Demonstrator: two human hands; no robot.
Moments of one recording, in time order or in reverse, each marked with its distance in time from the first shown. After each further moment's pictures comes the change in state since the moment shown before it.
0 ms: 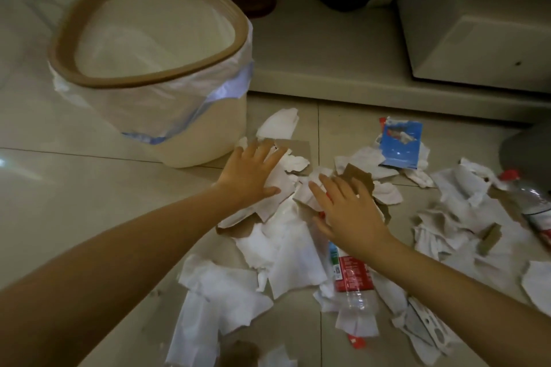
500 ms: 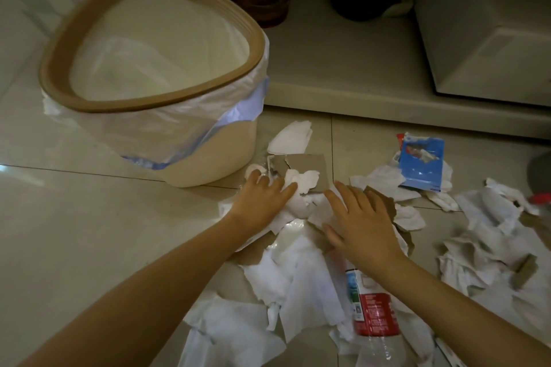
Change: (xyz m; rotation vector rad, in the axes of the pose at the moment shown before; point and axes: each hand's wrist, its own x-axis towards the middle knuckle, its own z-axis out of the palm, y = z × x) left_hand 0.025 -0.005 0.054 0.132 0.242 0.134; right_hand 0.035 0.002 0.019 0.083 0.072 0.118
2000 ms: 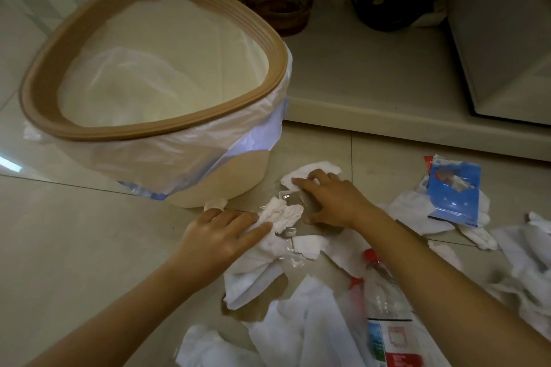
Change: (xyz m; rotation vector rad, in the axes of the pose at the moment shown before) left_hand -0.074 -0.055 -0.021 -0.194 0.438 0.083; right_hand 0.139 -0.003 0.039 0.163 -0.505 -0.208
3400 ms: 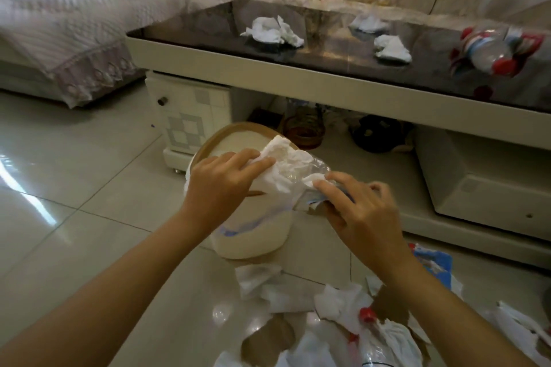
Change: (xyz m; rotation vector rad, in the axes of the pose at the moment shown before) left_hand 0.071 -0.041 -0.210 0.311 0.365 -0.187; right_hand -0.149 -0.095 -0.166 -0.224 1.204 -0.311
